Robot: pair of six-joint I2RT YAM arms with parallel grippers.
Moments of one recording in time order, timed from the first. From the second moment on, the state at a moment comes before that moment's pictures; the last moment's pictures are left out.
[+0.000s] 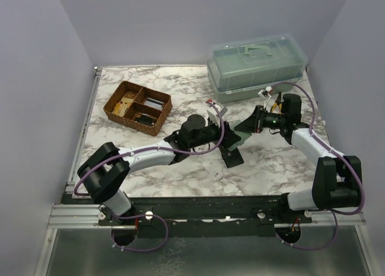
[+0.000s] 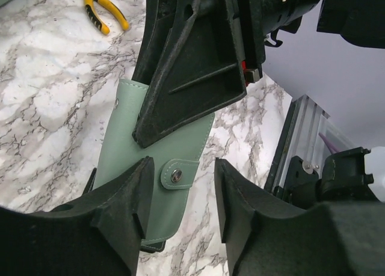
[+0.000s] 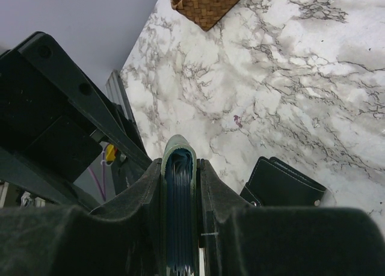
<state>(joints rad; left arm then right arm) -0.92 1.57 0.90 0.54 0.24 -0.44 0.04 1.40 0.78 0.06 -1.16 0.31</state>
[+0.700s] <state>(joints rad) -0.92 1.58 0.95 0.41 0.25 -0.48 0.04 1.41 0.78 0.06 -1.18 0.31</state>
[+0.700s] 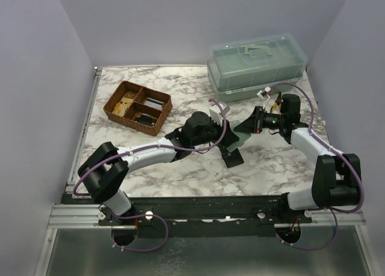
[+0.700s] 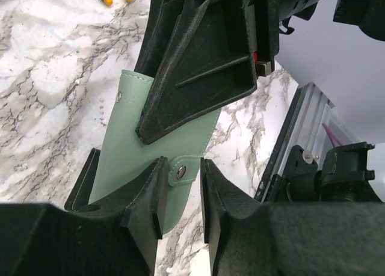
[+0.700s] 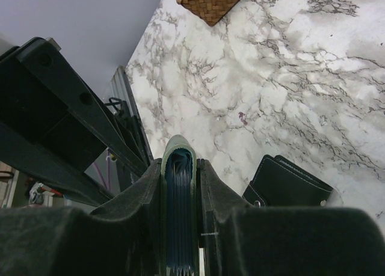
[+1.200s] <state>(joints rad) -0.97 1.59 1.06 0.17 0.08 -0.39 0.04 1.42 0.78 0.06 -1.17 0.31</state>
